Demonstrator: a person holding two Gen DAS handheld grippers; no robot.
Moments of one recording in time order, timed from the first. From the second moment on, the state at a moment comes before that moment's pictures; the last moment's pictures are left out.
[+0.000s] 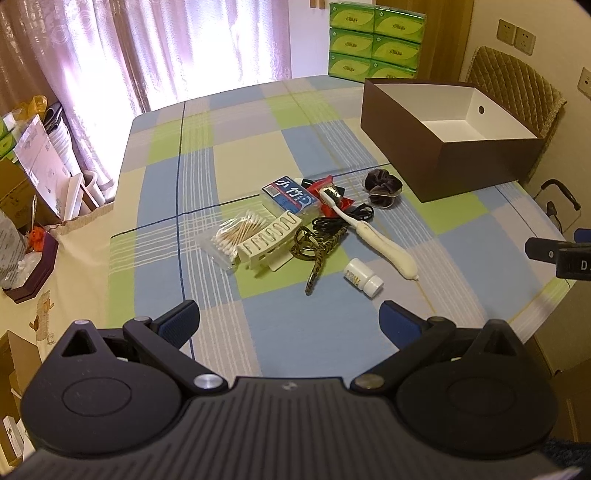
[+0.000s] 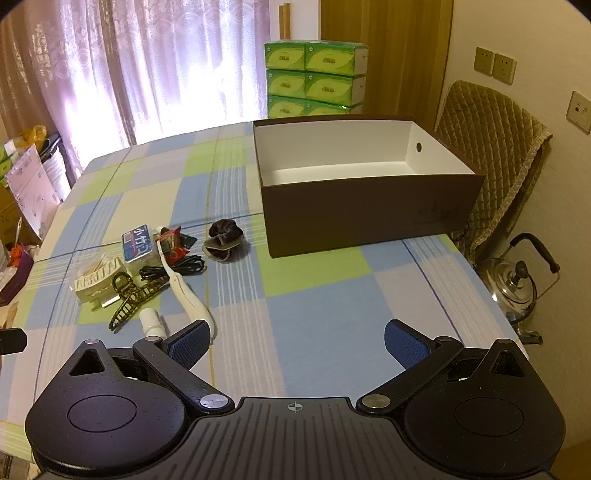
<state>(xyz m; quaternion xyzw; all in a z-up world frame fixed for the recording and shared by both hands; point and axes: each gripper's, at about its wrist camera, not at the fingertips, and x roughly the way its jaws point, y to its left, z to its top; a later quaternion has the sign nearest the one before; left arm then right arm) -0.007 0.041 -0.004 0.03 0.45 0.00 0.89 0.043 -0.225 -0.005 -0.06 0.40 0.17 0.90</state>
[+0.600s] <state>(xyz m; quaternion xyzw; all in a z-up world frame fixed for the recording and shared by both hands) 0.006 0.036 -0.005 0.03 0.46 0.00 0.89 0.055 -0.220 -0.007 -0.07 0.41 0.18 0.89</state>
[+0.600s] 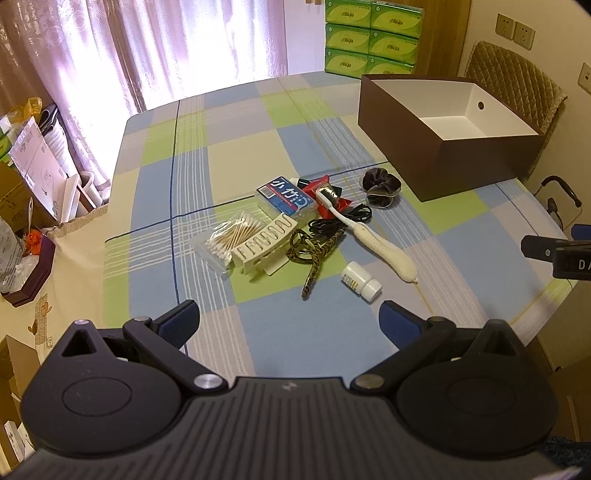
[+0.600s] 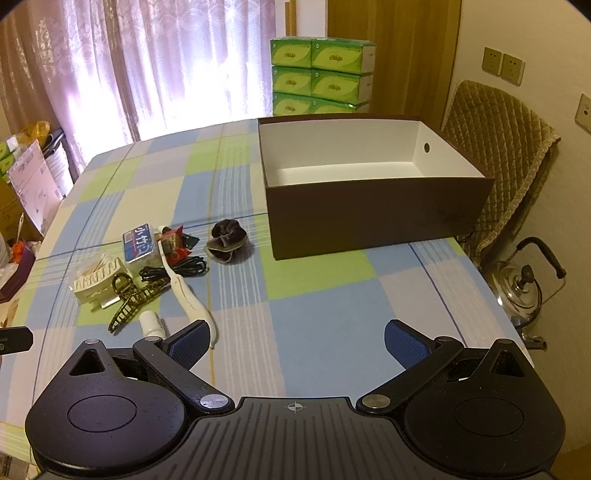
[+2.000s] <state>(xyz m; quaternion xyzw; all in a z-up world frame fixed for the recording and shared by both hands) 0.062 0.058 -0.063 0.00 0.48 -0.02 0.88 0.105 -0.165 -0.078 -0.07 0.39 0.37 0.84</state>
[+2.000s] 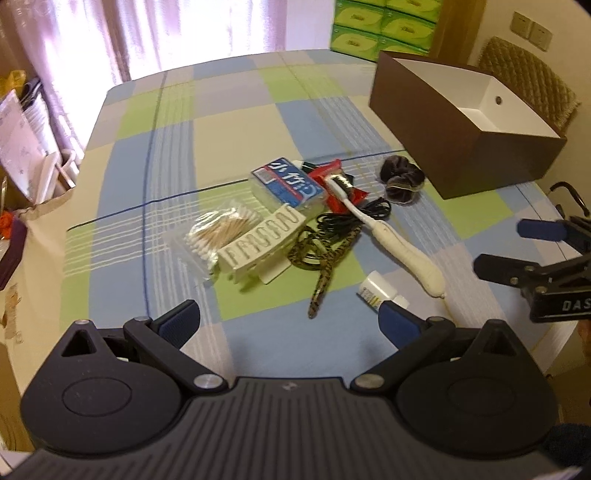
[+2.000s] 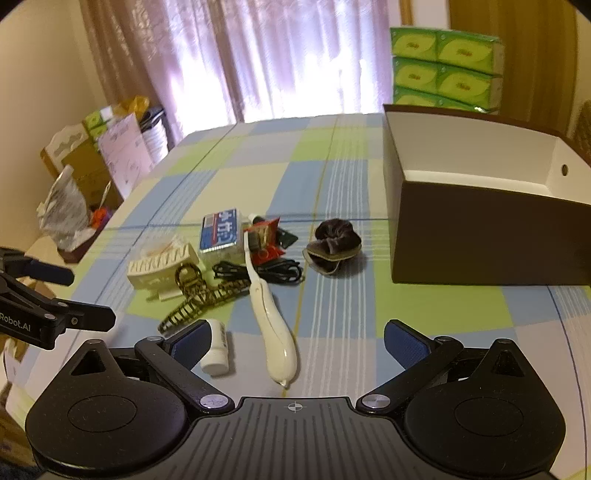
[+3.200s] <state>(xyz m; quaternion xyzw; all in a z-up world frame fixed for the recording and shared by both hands) 0.103 -0.023 -0.130 -0.14 0.51 0.12 0.84 0.202 -0.184 -0.114 -0.19 0.41 0.54 0.71</state>
